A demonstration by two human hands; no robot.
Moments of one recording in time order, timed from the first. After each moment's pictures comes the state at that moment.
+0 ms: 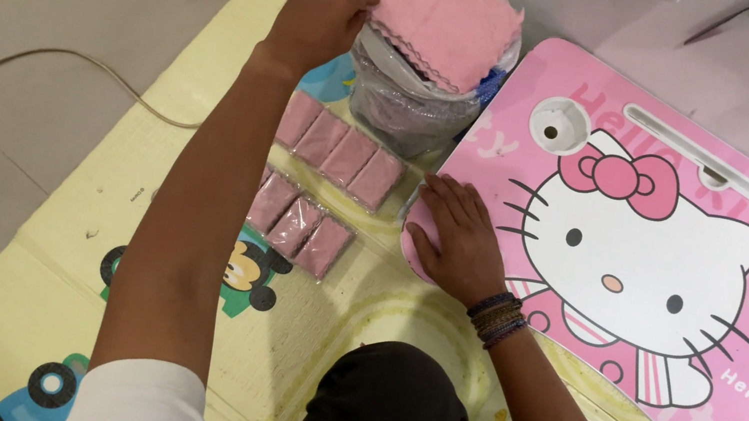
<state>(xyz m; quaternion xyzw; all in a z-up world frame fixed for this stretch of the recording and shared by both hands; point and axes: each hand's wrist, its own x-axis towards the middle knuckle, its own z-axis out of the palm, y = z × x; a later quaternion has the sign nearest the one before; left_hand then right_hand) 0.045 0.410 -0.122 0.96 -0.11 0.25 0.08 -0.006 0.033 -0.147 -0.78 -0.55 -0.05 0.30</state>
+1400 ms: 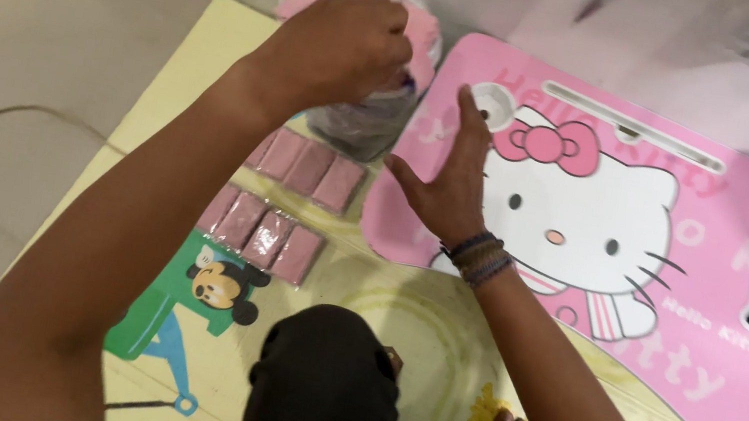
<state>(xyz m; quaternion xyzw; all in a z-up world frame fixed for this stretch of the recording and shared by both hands) 0.026 0.255 0.030 0.94 -0.30 0.17 -0.04 0.024 0.028 -0.099 -0.79 -0.37 -0.13 0.46</state>
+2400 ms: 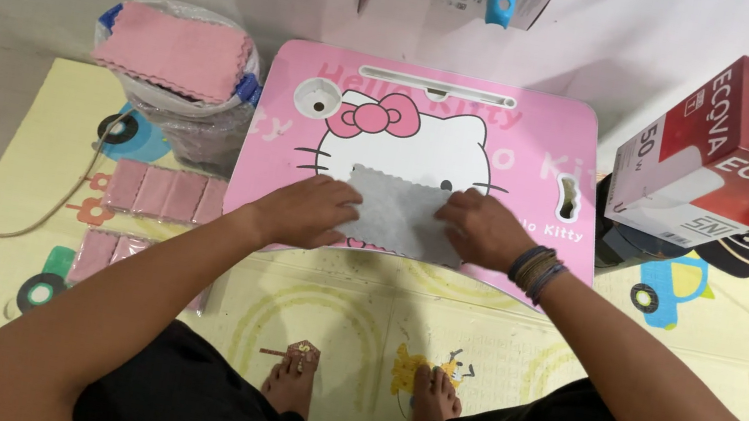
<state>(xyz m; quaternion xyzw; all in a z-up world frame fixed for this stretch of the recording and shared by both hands) -0.017 0.072 -0.095 0.91 -0.41 -0.08 0.06 0.049 -0.261 -0.107 -0.87 -0.48 0.04 0.08</state>
